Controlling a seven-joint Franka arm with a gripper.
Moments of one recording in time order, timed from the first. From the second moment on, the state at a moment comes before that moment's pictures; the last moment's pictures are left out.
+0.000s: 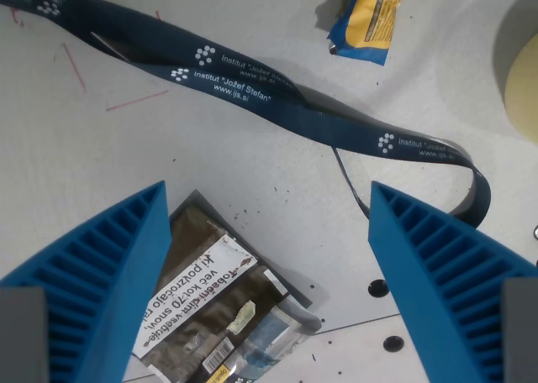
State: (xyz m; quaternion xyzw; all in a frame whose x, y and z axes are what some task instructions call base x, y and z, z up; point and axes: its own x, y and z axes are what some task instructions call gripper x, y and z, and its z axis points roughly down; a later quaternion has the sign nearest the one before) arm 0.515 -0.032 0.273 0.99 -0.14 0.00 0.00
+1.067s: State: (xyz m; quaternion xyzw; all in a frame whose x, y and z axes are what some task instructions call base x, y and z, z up) arm 0.527 -0.060 0.241 0.98 -0.18 0.00 0.00
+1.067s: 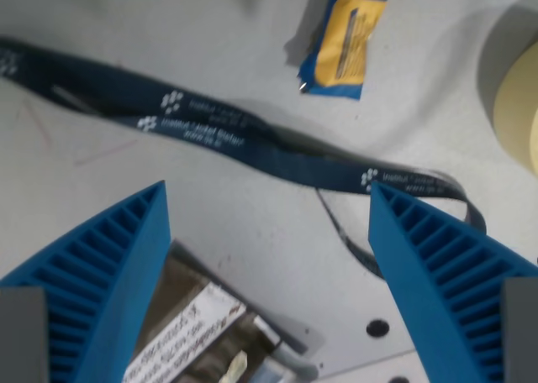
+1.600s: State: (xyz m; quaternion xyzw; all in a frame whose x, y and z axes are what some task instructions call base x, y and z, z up) arm 0.544 -0.085 0.212 0.98 -0.22 0.01 0.01
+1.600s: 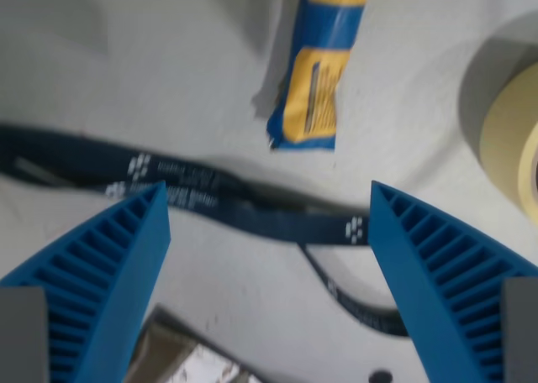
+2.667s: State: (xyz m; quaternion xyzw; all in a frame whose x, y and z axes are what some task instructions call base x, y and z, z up) arm 0.572 -0.126 0.163 0.96 -0.28 0.01 0.01
